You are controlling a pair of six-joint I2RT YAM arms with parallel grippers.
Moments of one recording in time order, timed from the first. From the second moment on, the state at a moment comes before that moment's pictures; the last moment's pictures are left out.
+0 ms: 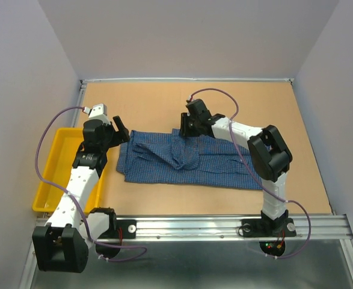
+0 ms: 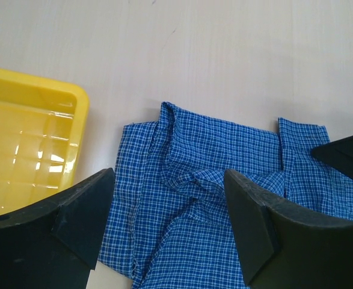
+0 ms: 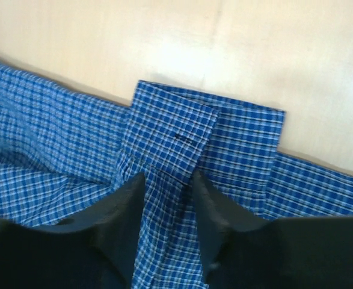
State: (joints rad) left arm -0.07 0.97 0.70 -0.19 0.01 -0.33; right arm 0.62 2.01 1.44 -0.25 -0.02 0.52
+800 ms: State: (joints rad) left arm -0.07 0.97 0.70 -0.18 0.01 -0.33; right arm 0.86 1.50 1.09 -0.23 -0.16 0.54
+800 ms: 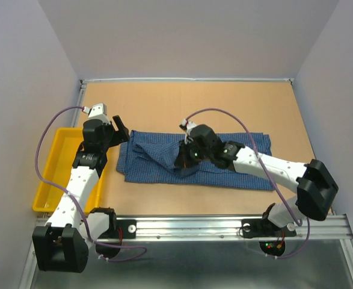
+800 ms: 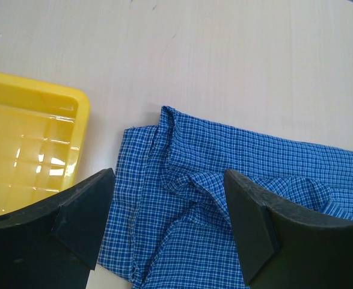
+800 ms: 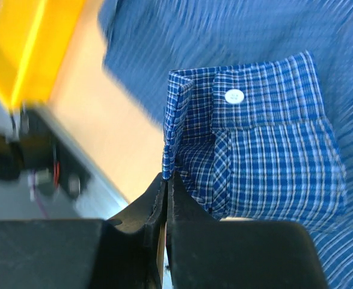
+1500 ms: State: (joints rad) left arm -0.13 1.13 0.80 -0.17 0.10 -0.36; right arm 1.04 1.24 0.92 -0.66 -0.34 0.51
